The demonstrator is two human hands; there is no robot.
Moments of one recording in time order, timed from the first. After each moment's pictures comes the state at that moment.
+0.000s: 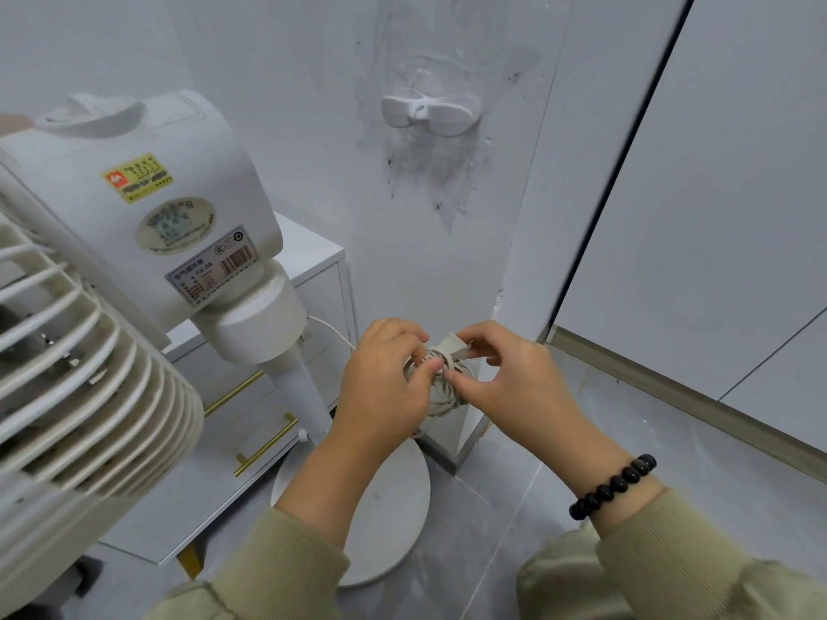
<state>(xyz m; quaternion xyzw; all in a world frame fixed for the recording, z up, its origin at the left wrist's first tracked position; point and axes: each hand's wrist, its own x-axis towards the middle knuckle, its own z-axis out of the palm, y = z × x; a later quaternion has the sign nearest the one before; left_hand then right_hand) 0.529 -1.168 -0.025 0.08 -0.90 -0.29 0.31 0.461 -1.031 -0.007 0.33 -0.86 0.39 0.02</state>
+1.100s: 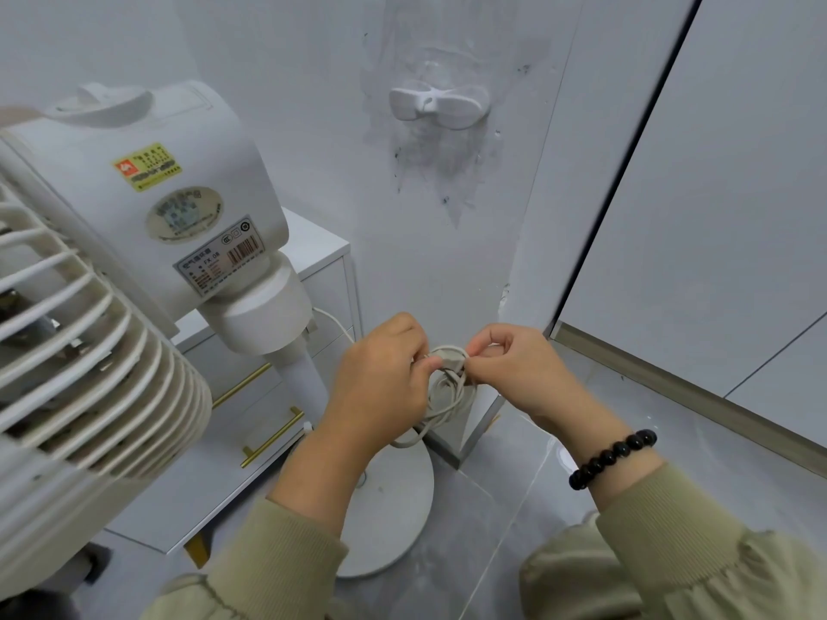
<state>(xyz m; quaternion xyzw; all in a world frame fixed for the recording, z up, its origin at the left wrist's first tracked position) 0.537 -1.175 -0.015 0.05 -0.94 -0.22 0.27 0.454 -1.036 0.007 0.17 -0.79 0.54 -0.23</state>
